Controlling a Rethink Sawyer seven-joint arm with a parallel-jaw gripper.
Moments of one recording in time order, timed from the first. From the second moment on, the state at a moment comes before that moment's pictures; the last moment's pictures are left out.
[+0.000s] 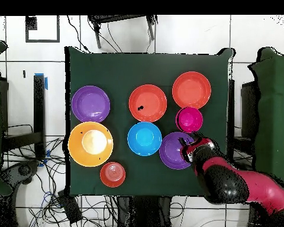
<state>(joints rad) -1.36 -0.82 0.91 2.22 -0.50 0.21 1.07</state>
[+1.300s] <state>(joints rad) -1.01 -0.74 0.23 2.43 -0.72 -0.41 1.26</state>
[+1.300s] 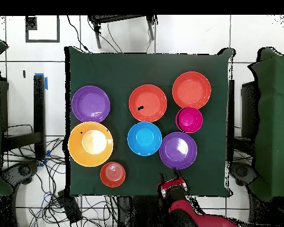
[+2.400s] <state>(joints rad) -0.64 -0.73 0.13 2.44 -0.45 -0.48 1.52</state>
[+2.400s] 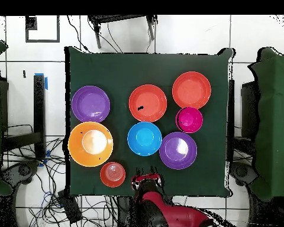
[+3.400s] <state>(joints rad) -0.44 -0.73 0.13 2.28 -0.23 -0.45 1.60</state>
